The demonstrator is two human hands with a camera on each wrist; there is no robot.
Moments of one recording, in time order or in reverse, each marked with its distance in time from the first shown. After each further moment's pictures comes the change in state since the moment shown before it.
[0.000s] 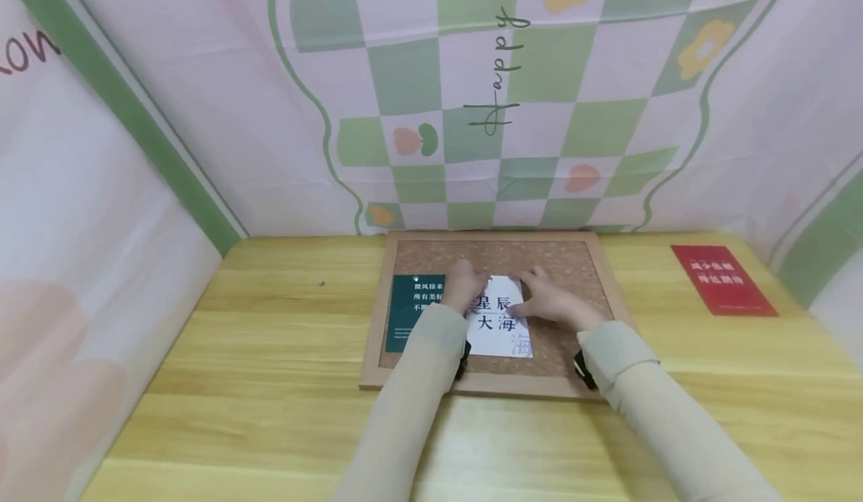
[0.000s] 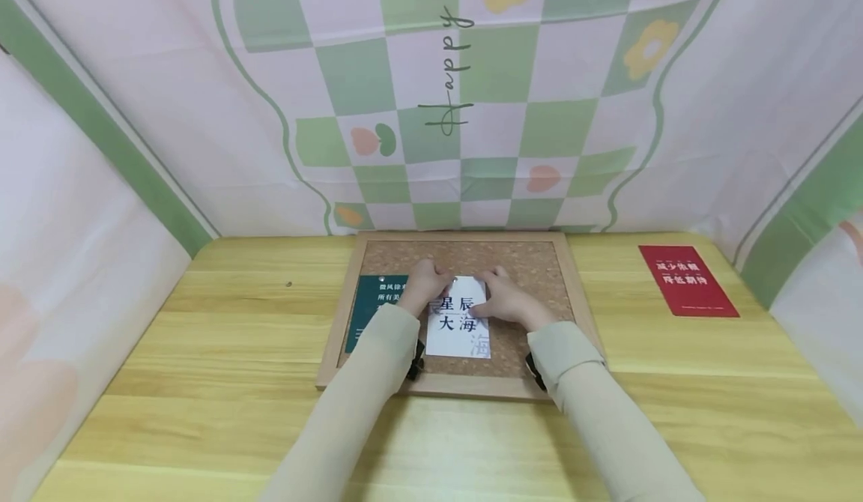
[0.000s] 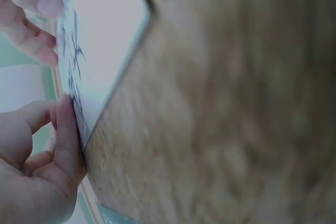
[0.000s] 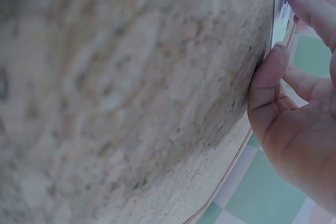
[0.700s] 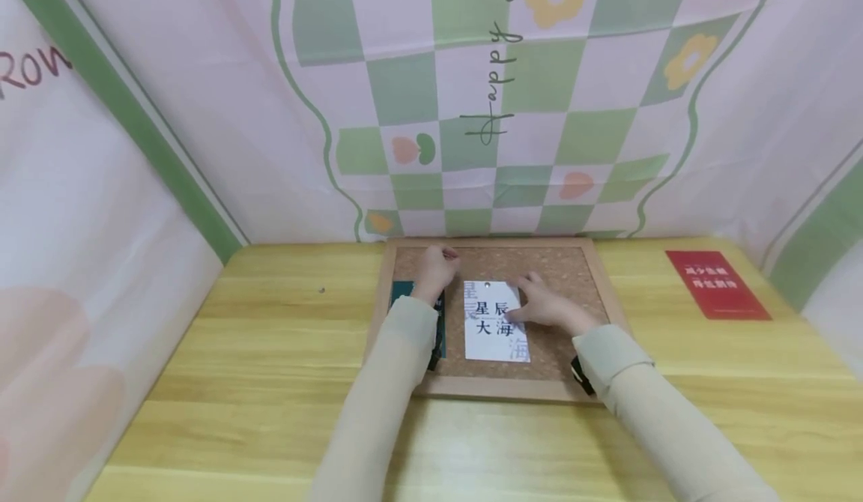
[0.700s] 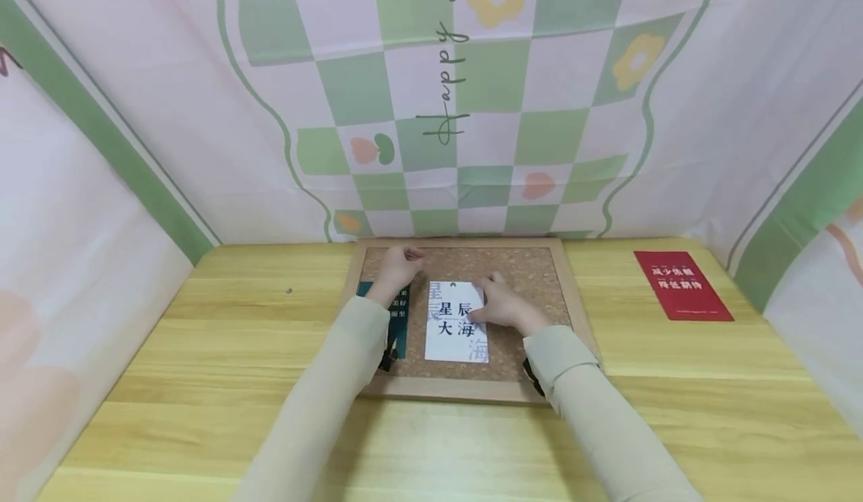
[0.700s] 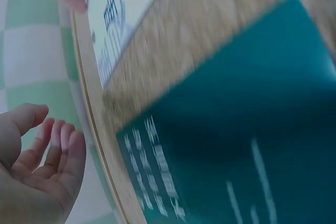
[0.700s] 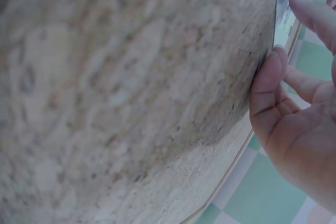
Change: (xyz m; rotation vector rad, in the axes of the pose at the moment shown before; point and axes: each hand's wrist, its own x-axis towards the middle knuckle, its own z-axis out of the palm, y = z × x) left_hand -0.003 0.002 -0.050 0.024 0.132 0.155; right_hand 0.002 -0.003 0.001 -0.036 0.002 0.053
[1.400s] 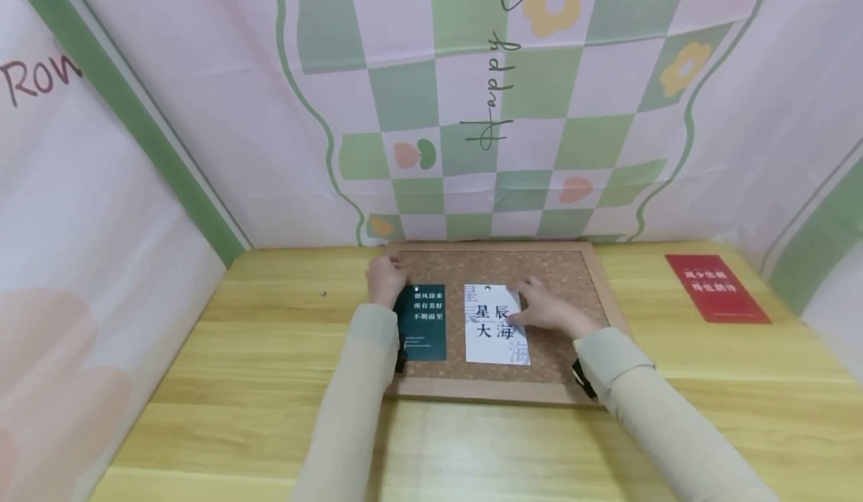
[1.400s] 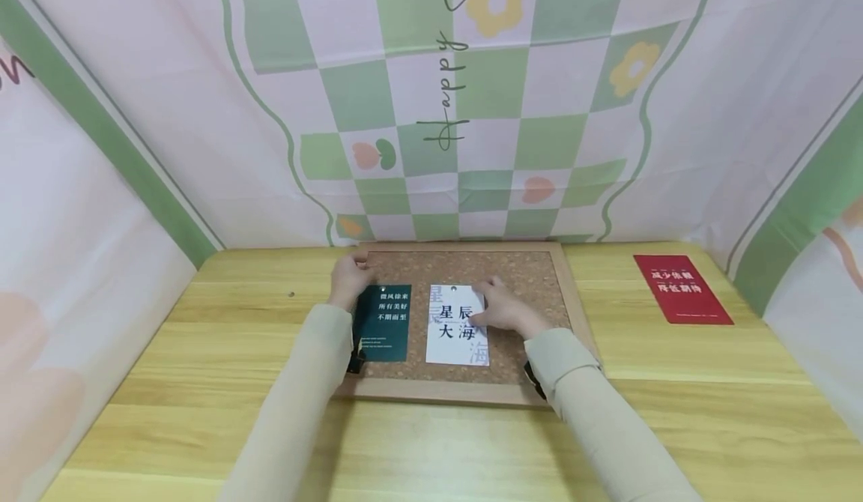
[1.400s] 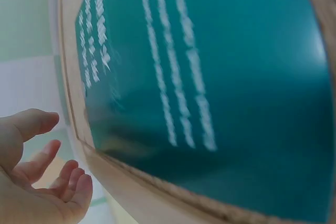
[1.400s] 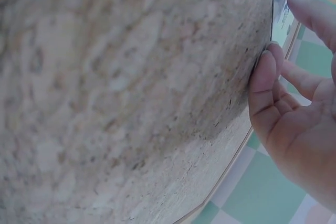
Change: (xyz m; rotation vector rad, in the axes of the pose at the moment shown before) left_hand 0.000 -0.049 -0.048 0.087 0.233 -0.121; right_hand -0.005 -0.002 -0.002 -0.015 -0.002 -0.004
